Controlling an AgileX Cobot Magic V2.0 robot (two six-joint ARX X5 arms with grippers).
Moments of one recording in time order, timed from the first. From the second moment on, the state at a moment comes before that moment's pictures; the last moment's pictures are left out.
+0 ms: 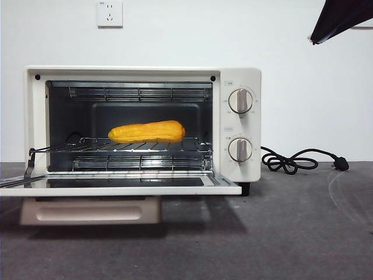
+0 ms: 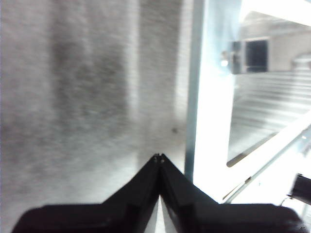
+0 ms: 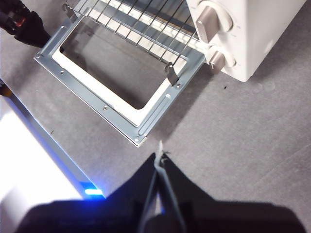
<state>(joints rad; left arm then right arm) 0.19 1.66 0.83 -0.79 0.76 0.12 0.25 1.21 1.20 -1.03 -0.53 -0.26</state>
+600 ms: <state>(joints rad) 0.19 1.64 0.97 -0.95 0.77 0.13 0.25 1.21 1.20 -1.03 -0.53 -0.26</state>
